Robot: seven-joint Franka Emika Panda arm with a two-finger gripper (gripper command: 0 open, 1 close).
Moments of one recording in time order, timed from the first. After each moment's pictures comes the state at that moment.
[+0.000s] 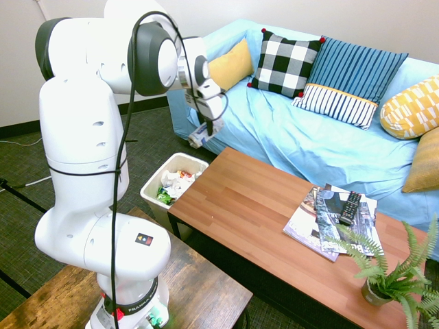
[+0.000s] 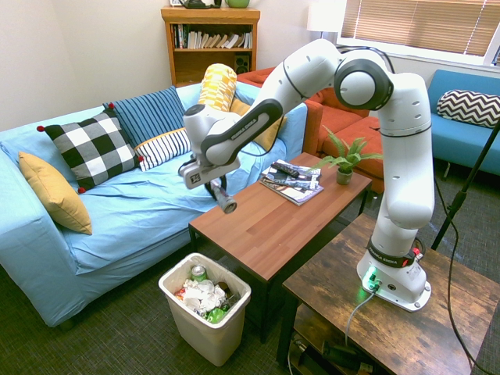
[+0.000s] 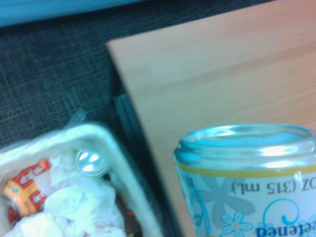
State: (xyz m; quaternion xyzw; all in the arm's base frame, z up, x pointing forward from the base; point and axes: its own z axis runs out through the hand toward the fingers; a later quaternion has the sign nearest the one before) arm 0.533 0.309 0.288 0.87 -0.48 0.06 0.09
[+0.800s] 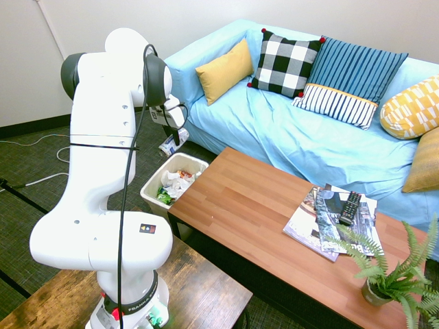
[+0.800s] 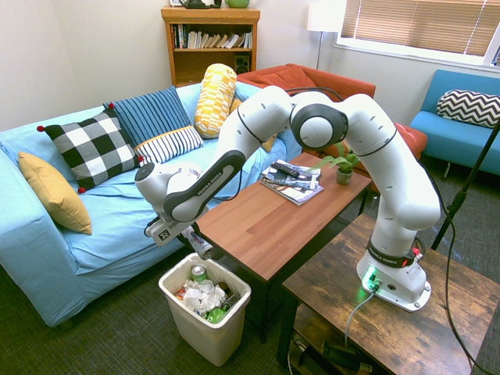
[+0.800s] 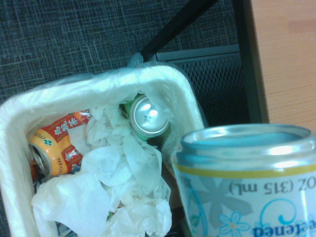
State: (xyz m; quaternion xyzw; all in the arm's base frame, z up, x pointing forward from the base) arm 0.530 0.411 0.200 0.88 -0.45 0.05 0.15
